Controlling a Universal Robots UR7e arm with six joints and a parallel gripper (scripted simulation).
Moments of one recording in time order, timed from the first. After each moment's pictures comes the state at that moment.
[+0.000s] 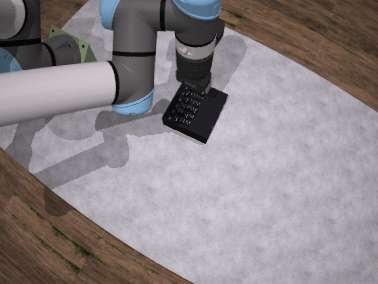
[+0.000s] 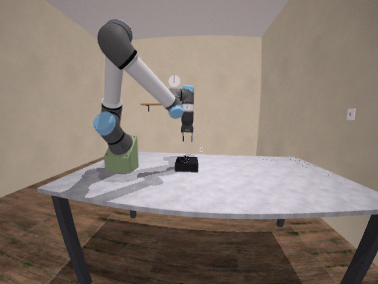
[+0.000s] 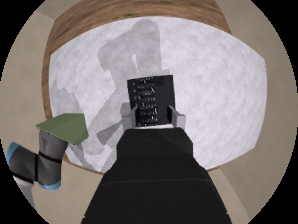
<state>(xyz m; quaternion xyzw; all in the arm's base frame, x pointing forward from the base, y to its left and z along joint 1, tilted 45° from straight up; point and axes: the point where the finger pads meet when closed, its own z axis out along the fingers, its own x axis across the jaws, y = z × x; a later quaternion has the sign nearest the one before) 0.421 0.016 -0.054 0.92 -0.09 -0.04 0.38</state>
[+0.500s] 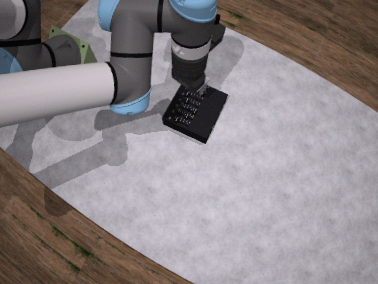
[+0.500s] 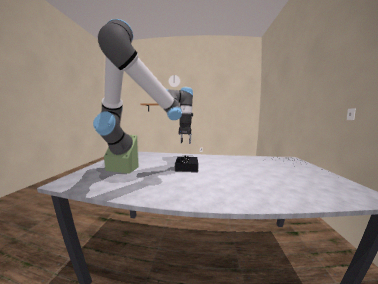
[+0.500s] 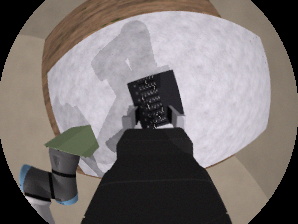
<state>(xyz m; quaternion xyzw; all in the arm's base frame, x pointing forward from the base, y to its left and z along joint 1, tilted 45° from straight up) 0.409 0.011 -0.062 0.91 -0.18 -0.02 0.39</state>
